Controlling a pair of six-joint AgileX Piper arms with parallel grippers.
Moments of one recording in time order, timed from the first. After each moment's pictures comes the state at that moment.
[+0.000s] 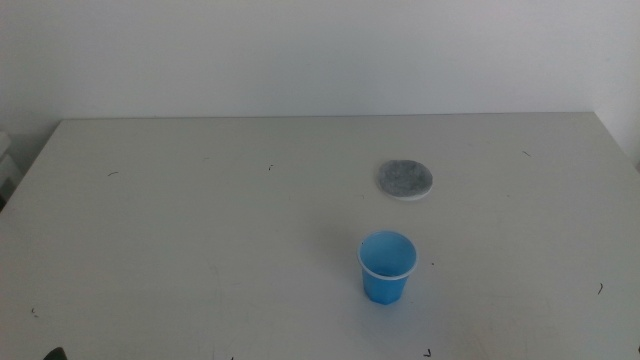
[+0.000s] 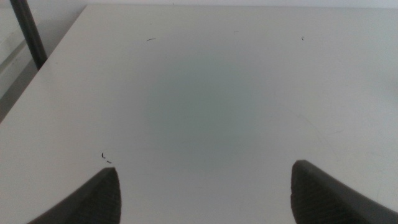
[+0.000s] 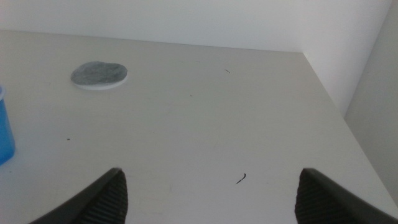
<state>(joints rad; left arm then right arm) -0.07 -0.01 0.03 0.07 0.37 -0.15 0.02 -0.01 0.03 0.05 0.29 -0.08</state>
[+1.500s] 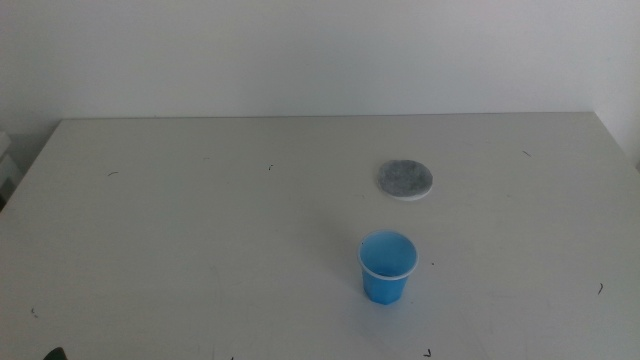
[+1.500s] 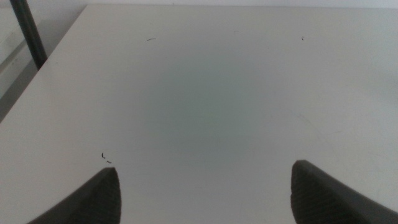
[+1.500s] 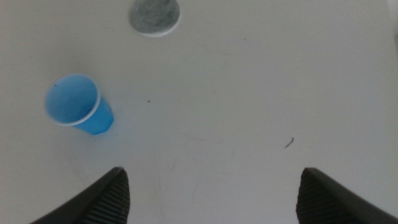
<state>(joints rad) -0.07 -0.01 0.03 0.07 0.37 -0.15 0.12 0.79 -0.96 0.09 1.05 0.03</state>
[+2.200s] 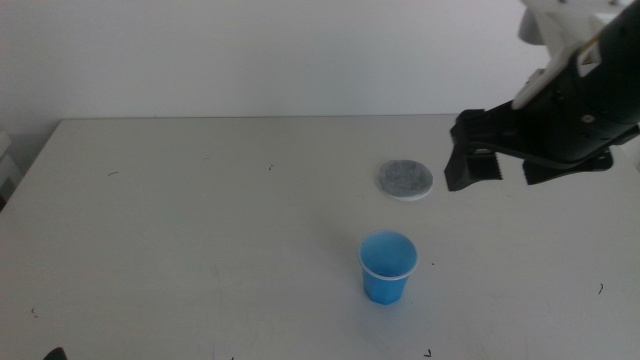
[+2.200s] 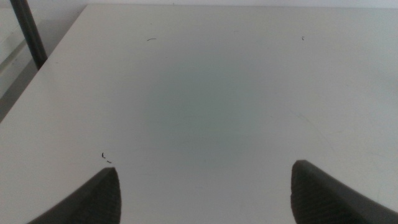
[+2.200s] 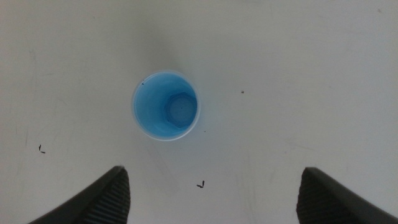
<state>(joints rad) -0.07 -0.01 0.03 0.07 0.37 -0.15 0.51 1.39 -1.39 0.01 1.16 0.35</state>
